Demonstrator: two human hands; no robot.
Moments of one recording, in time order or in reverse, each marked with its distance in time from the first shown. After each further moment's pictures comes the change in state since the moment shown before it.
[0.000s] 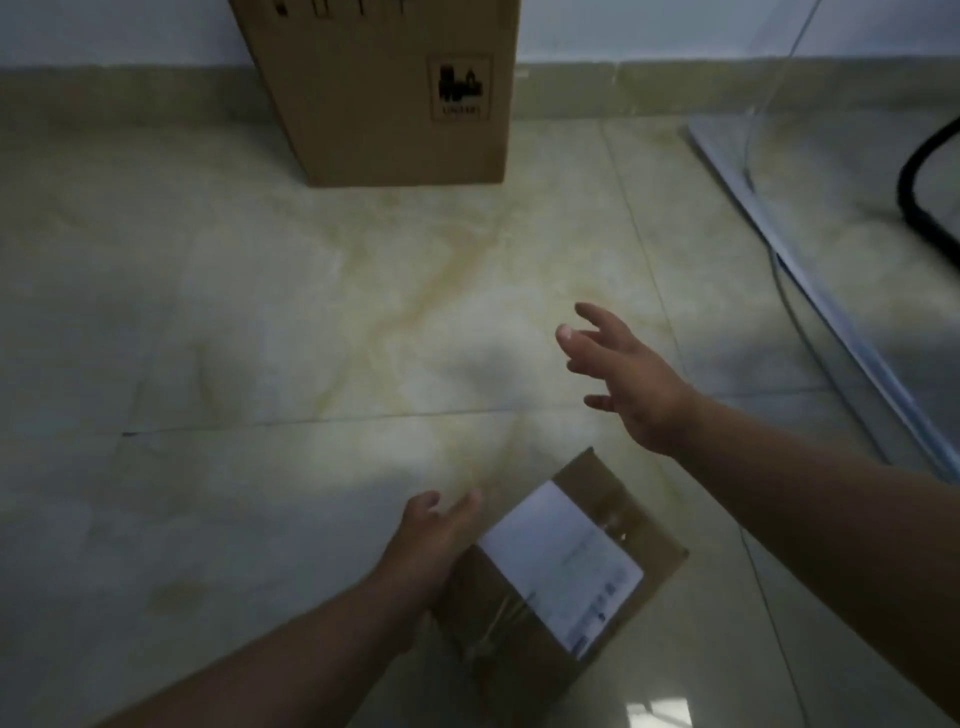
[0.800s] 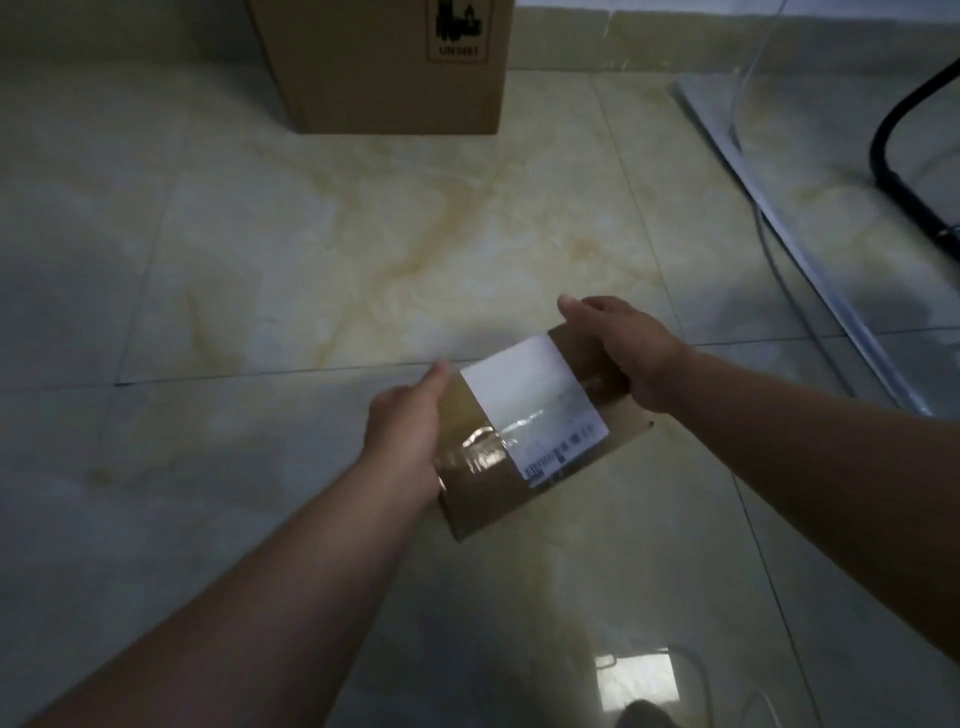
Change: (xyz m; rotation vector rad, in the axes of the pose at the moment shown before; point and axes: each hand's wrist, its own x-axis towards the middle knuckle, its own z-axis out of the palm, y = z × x) left_hand 0.018 0.026 -0.028 -0.477 0.068 0.056; right_hand -0.017 0.021 0.026 -0.067 0.122 0.170
